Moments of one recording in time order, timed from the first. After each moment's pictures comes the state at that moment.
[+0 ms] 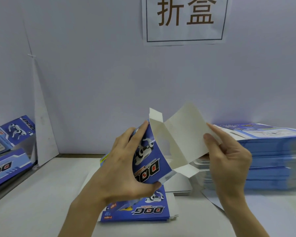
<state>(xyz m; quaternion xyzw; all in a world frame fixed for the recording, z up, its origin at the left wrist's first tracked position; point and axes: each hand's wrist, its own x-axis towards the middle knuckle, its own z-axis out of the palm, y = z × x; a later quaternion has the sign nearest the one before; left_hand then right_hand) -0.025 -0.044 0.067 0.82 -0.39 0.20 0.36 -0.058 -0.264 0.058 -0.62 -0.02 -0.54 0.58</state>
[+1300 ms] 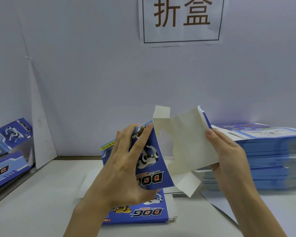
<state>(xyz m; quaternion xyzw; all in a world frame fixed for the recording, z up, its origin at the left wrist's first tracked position) -0.022 -0.052 0.060 0.81 -0.42 0.29 0.28 -0.065 -0.278 0.079 -0.51 -0.01 -0.27 0.82</state>
